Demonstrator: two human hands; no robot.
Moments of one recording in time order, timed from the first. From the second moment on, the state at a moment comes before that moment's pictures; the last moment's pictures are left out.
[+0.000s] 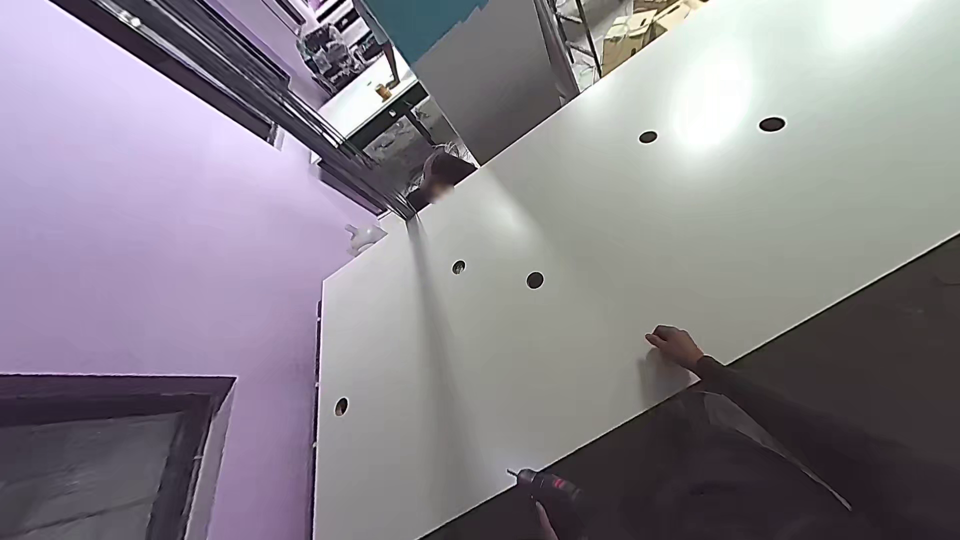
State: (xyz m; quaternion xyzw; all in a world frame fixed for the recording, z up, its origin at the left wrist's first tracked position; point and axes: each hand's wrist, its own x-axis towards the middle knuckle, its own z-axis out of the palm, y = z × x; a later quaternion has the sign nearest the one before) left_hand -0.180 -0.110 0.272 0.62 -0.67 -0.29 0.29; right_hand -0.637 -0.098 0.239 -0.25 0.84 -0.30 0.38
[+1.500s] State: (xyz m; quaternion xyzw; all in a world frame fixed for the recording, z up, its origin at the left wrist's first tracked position) left_hand -0.312 -0.302 0.256 0.58 -0.73 -0.36 -0.08; right_hand -0.707 -0.177 0.202 -0.42 0.88 -0.20 0.08
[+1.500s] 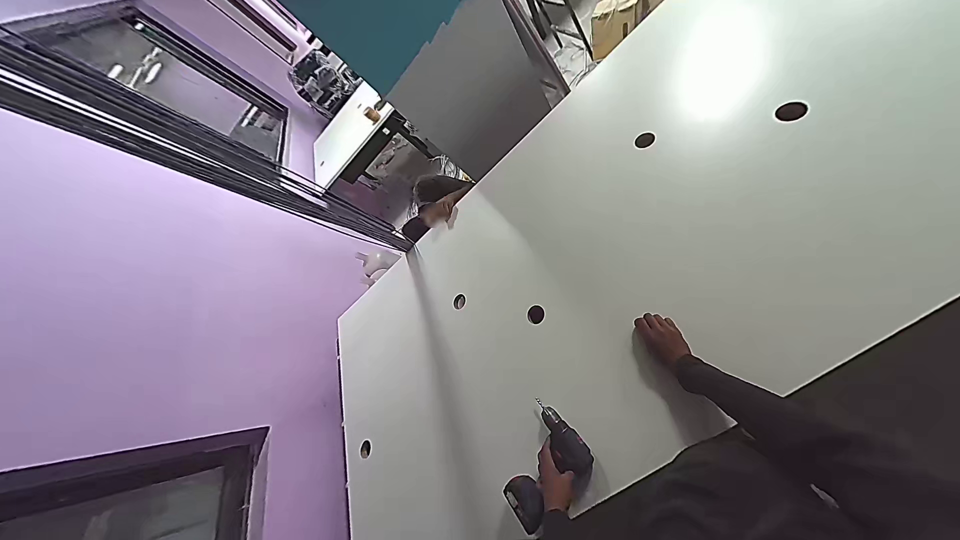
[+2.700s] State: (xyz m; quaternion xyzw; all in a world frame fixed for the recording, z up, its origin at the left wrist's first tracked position) left_hand -0.459 -0.559 0.210 0.65 -0.74 -0.14 0.09; right_hand -0.765 -0.341 0.189 -0.39 0.90 -0.19 0.06
